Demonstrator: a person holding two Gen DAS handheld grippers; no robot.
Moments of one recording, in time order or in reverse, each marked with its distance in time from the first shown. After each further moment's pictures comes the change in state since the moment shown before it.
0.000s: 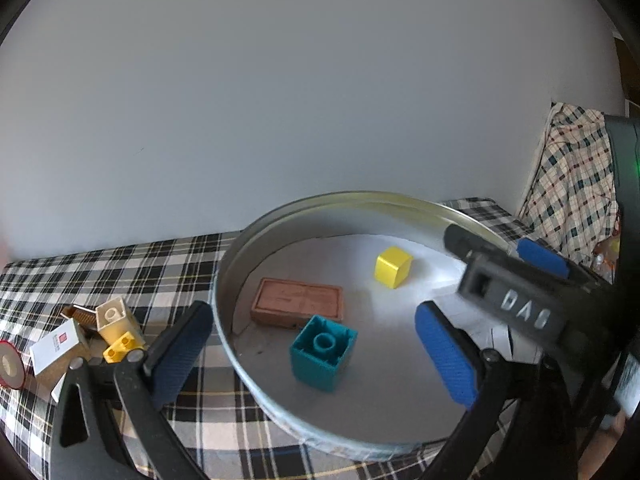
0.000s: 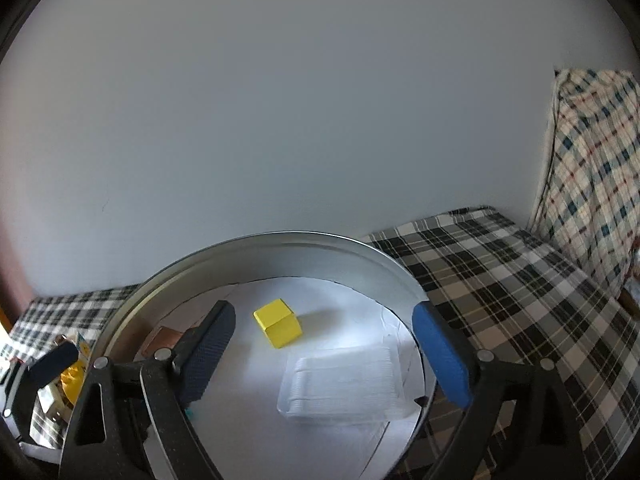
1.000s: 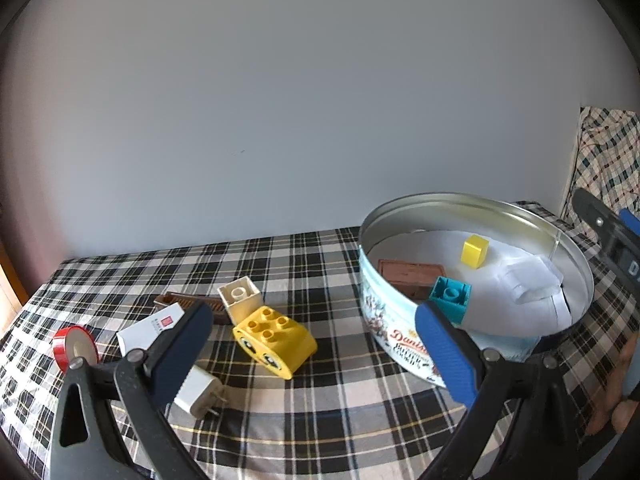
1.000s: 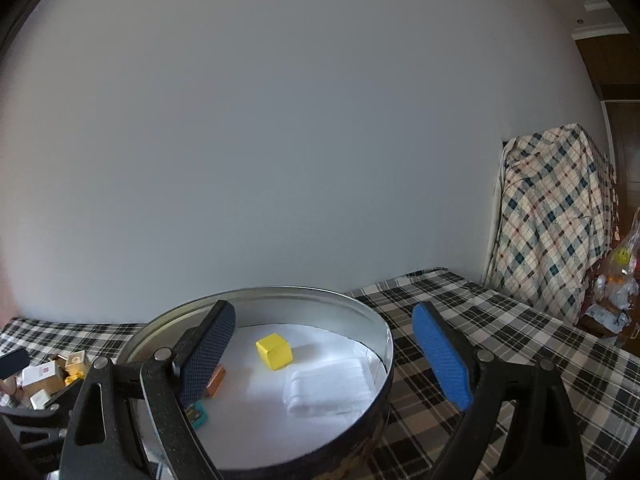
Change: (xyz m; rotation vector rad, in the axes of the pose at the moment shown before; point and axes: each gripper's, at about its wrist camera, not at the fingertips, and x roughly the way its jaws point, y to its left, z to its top) left arm -0.054 0.074 -0.030 0.007 -0.080 0.165; right arm -0.085 0.031 -0.030 -0.040 -0.309 -0.133
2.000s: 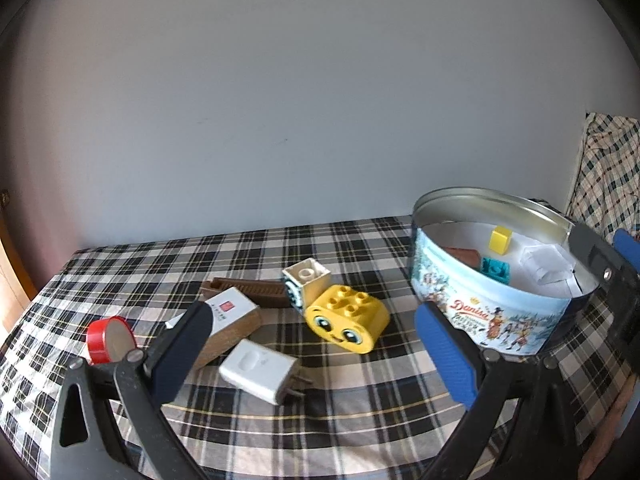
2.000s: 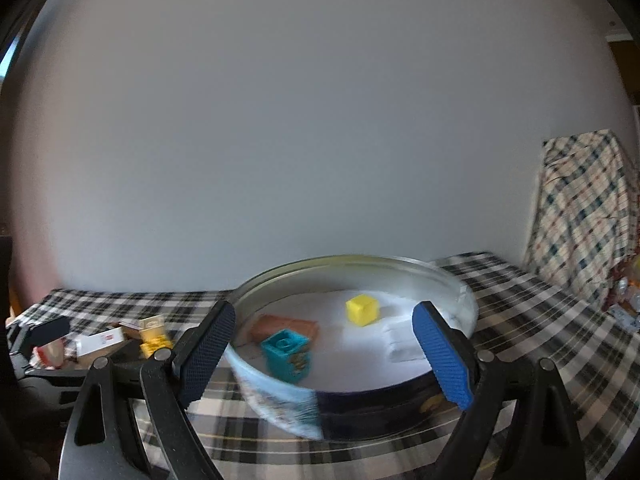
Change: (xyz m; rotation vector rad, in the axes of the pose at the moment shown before) left arm -0.010 0.059 -0.010 -0.015 0.017 0.005; right arm -0.039 0.074 -0.021 -0.055 0.072 0.148
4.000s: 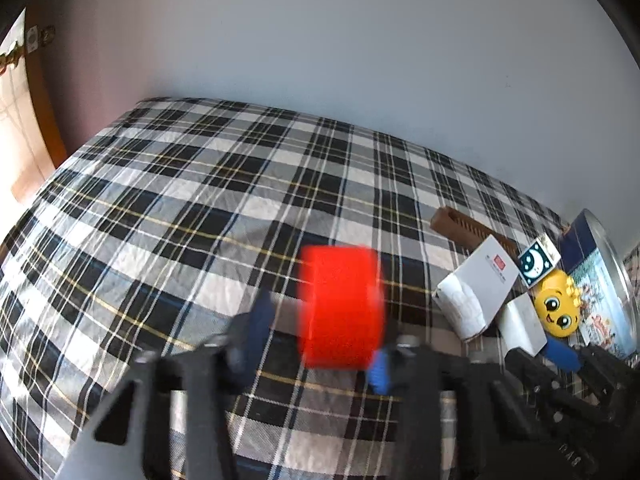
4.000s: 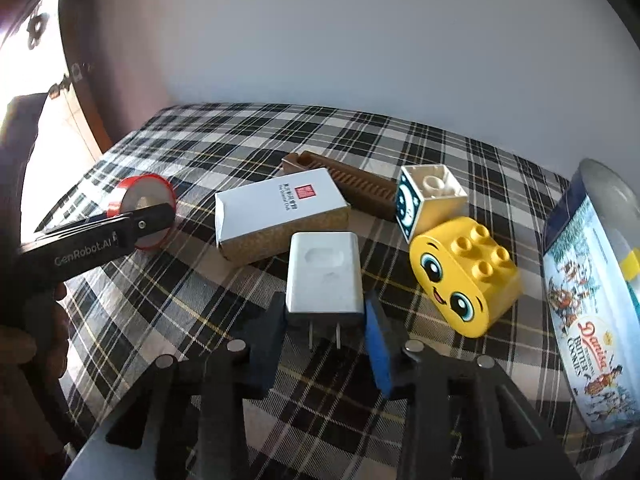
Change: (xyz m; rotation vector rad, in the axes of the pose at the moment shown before) left arm 0.059 0.203 -0.032 -0.336 0.374 0.065; right arm 0.104 0.197 -0.056 -0.280 0.643 0.454
